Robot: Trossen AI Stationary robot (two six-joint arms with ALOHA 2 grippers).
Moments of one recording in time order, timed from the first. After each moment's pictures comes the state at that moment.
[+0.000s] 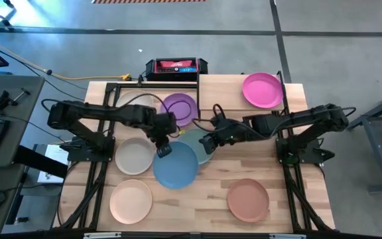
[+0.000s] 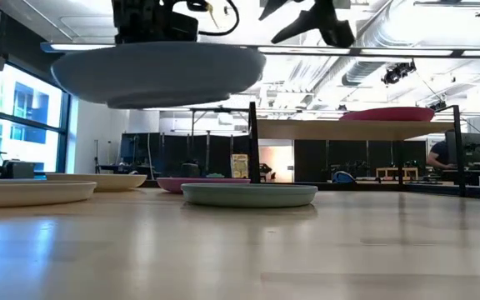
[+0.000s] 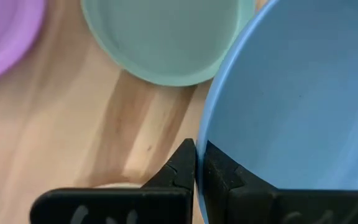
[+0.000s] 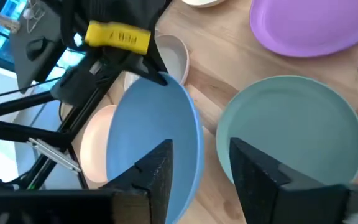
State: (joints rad) left arm 0.06 1.49 1.21 -0.93 0.14 -0.39; right arm 0.14 1.46 1.27 -0.49 0.20 0.98
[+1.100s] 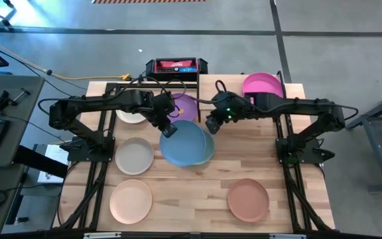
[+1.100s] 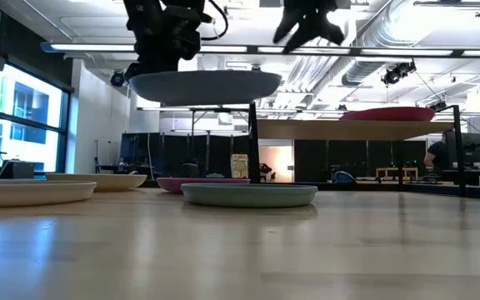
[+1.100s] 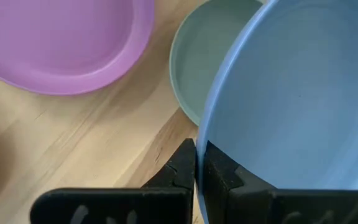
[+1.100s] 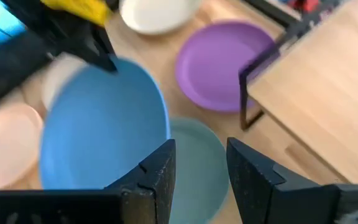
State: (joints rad) left arm 0.23 1.49 1.29 -0.97 0.08 -0.53; right arm -0.08 1.50 1.48 -0.82 0.20 0.58
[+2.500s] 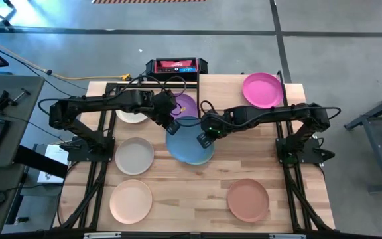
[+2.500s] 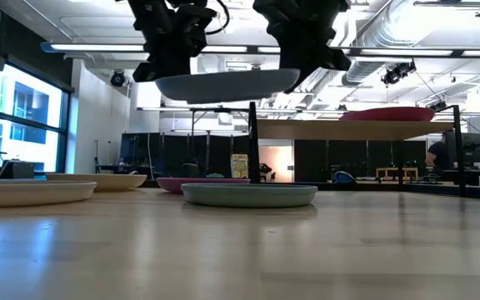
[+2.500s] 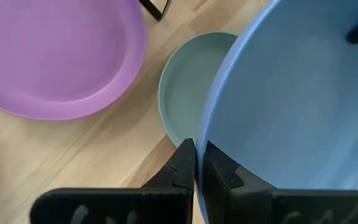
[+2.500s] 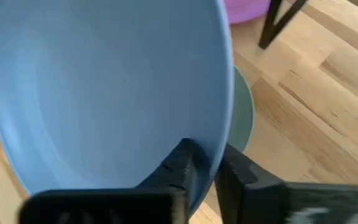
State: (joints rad) left arm 0.23 1.49 1.28 -0.86 0.06 -0.58; right arm 0.01 1.68 1.47 -0.90 0.15 0.84
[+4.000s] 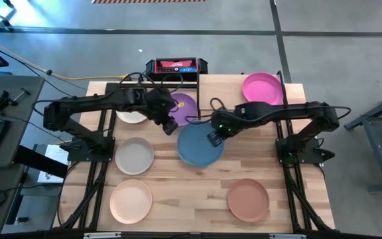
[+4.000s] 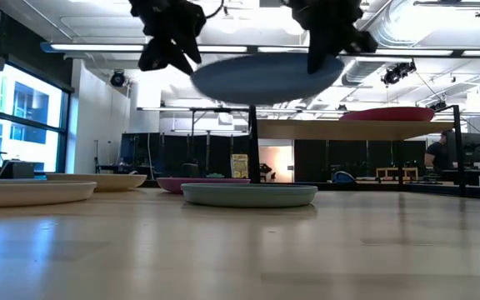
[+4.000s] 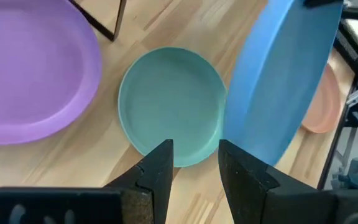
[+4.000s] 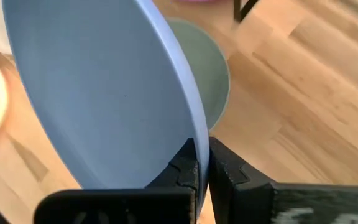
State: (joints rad) left arm 0.23 1.41 1.28 -0.81 0.16 -0.53; right arm 0.00 1.54 1.47 -1.07 0.12 0.88
